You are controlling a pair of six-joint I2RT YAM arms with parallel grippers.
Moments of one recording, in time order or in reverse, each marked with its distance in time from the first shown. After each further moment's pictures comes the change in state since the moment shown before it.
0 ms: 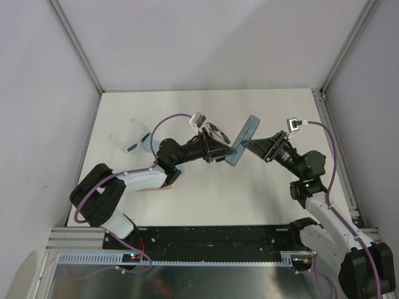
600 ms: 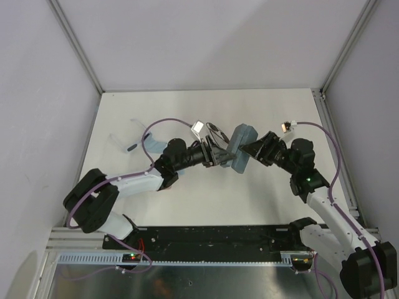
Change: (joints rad) left arm -0.006 -0.048 -0.037 -0.366 -0.176 0.326; right arm 0.022 0.008 0.130 -0.616 0.170 -0.283
